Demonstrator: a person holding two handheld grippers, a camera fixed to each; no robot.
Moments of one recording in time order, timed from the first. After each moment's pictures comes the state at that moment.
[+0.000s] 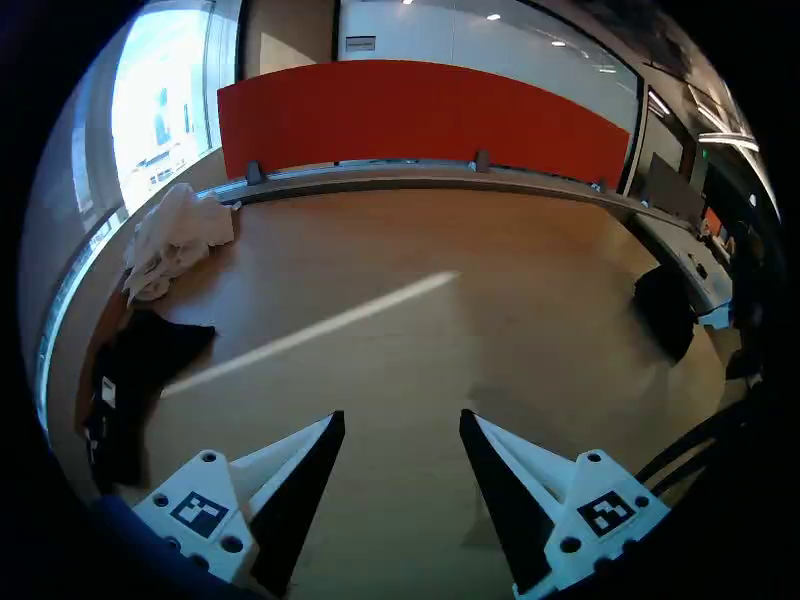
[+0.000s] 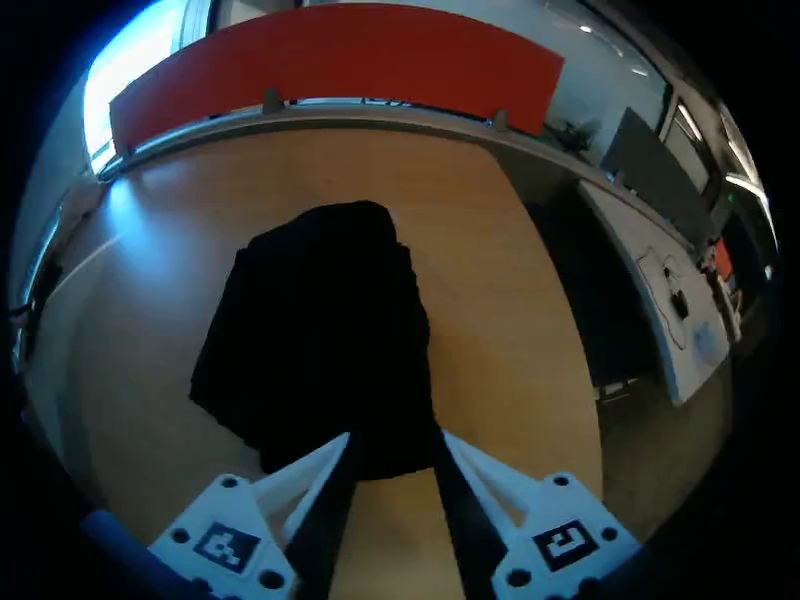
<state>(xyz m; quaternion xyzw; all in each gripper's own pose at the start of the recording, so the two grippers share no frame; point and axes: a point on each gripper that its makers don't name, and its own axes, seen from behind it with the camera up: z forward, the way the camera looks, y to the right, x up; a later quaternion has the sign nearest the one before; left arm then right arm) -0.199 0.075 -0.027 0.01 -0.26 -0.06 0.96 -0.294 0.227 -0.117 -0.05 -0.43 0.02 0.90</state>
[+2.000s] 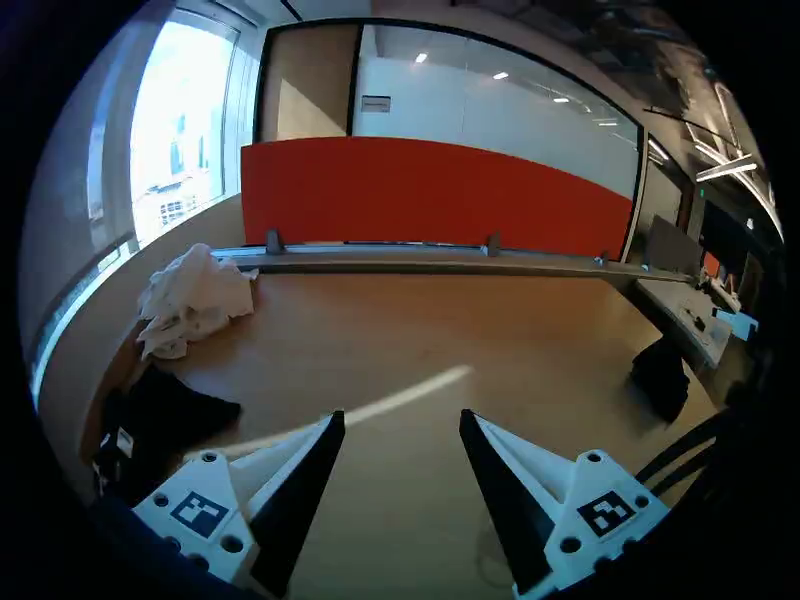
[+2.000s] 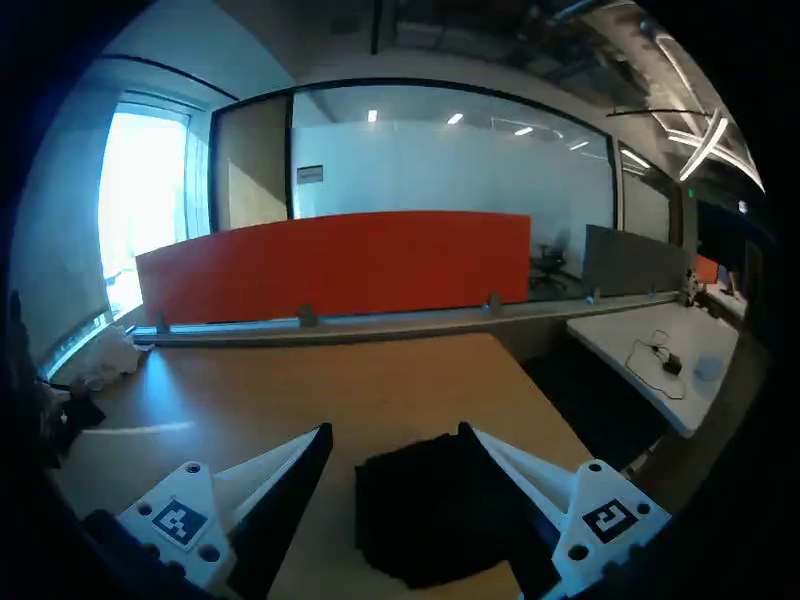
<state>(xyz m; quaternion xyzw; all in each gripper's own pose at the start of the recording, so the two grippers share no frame) -0.115 0.030 0.000 0.03 -0.14 -0.08 0.99 -0.111 0.133 -0.069 -0.08 -0.11 0.09 0.99</state>
